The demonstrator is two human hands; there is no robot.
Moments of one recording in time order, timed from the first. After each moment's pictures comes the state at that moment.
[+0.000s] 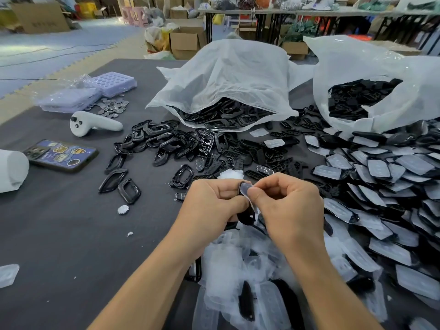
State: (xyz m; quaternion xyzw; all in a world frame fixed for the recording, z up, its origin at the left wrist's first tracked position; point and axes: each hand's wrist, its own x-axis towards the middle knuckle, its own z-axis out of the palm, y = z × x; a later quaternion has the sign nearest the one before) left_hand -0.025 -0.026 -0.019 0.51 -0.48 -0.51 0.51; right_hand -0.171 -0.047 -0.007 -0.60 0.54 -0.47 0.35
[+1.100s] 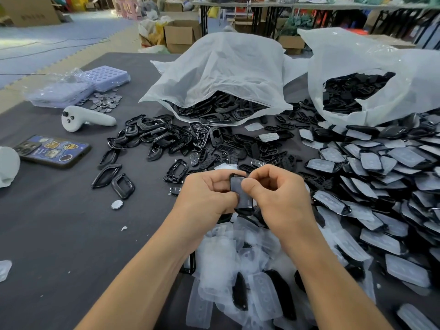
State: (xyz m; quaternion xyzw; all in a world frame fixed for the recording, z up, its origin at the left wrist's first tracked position) left_hand -0.029 -0.024 -0.012 0.52 -0.43 -0.53 0.52; right_hand -0.177 -0.059 -0.016 -0.62 0.51 -0.44 0.41
